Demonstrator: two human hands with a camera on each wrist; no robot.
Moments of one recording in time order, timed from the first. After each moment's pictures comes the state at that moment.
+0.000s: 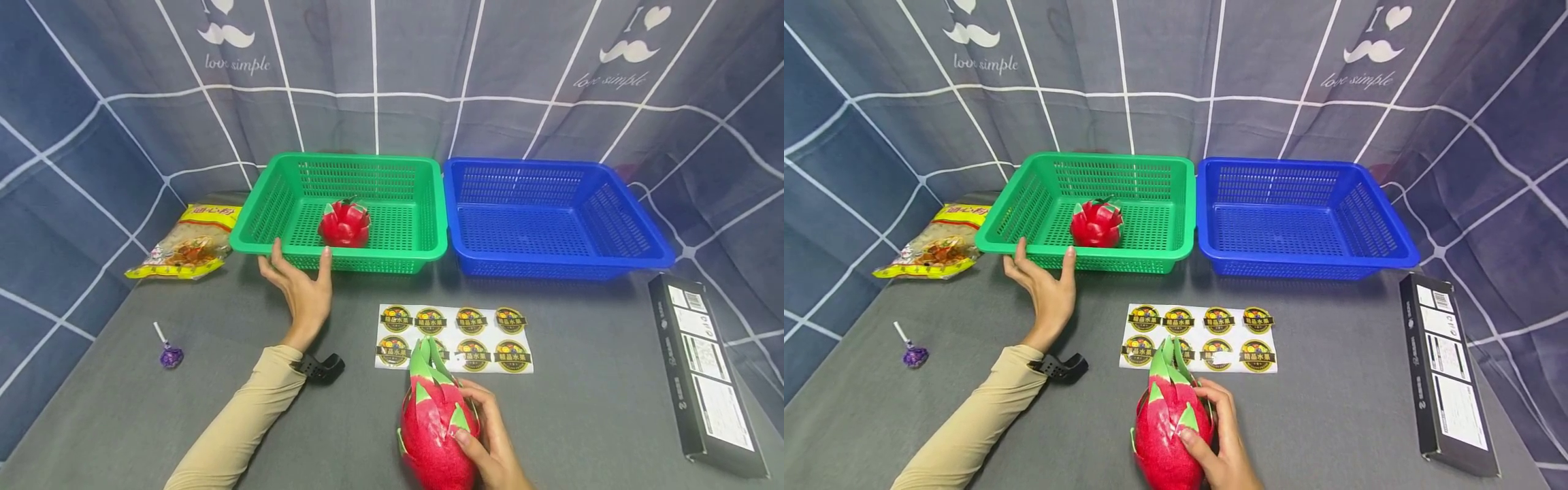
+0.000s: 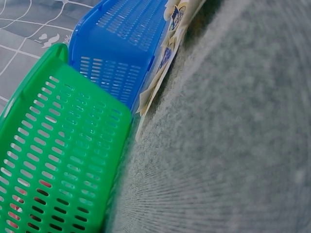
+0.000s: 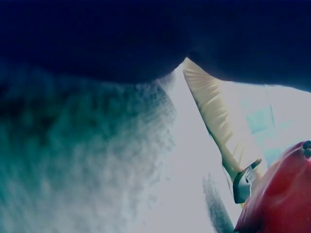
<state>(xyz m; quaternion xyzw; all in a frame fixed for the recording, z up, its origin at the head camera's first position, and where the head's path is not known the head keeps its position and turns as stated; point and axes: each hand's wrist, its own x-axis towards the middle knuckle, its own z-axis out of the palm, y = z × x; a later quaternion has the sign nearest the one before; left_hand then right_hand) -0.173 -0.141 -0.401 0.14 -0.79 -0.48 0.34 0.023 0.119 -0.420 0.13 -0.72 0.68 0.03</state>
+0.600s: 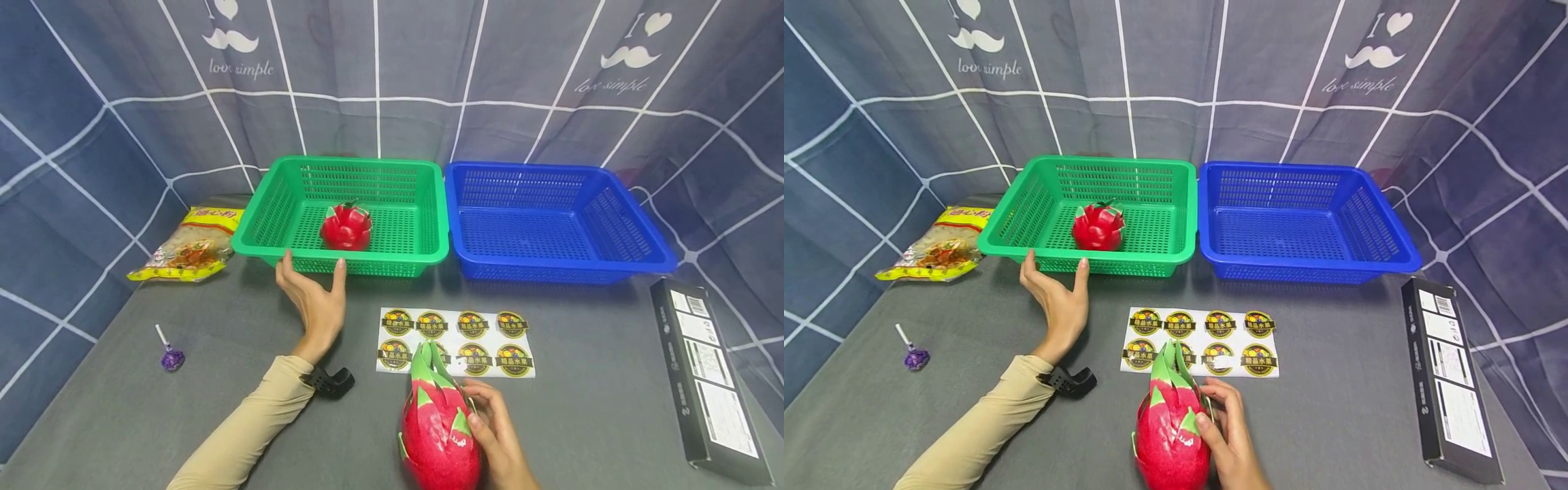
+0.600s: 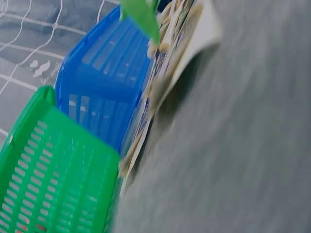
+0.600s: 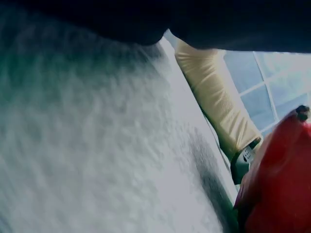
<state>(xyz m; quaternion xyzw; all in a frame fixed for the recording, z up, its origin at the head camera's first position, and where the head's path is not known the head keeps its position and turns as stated) -0.159 -0.120 -0.402 0.11 -0.79 -0.48 0.36 0.016 0.124 -0.418 0.11 -0.70 0.70 0.04</state>
